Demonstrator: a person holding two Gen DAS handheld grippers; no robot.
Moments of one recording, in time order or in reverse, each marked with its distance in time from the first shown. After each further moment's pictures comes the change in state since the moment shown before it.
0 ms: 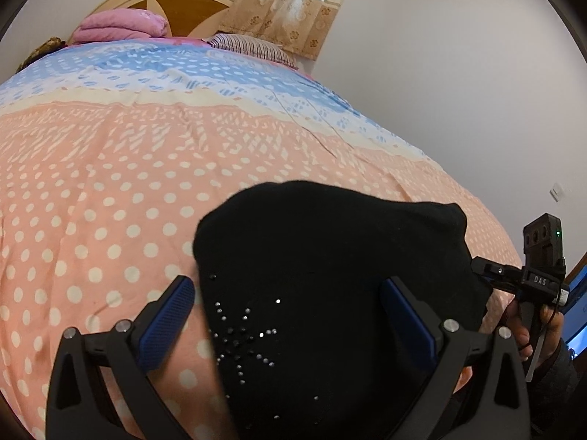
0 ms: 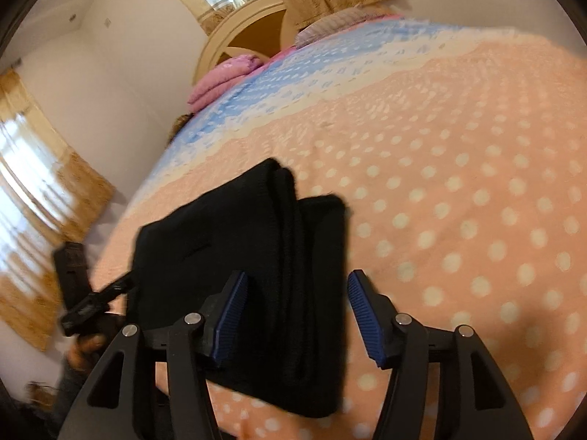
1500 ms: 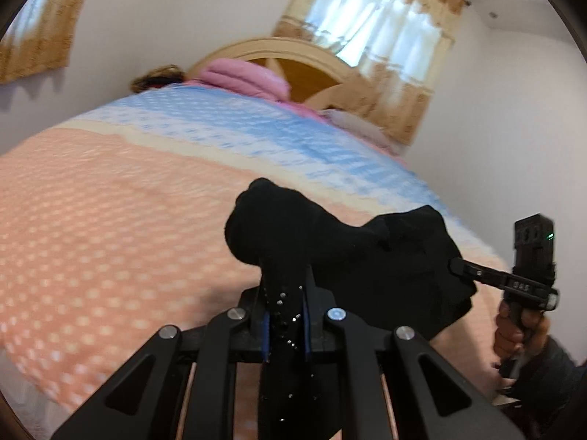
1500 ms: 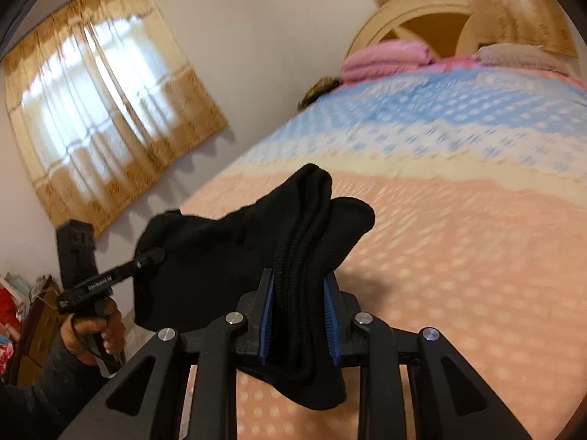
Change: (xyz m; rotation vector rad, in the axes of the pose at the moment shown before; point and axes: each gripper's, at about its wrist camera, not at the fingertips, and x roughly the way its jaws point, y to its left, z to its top) left arm -0.179 0.171 -0.004 -0.204 -0.263 0.322; right arm 0.198 0.271 0.036 -0.473 0.125 0.291
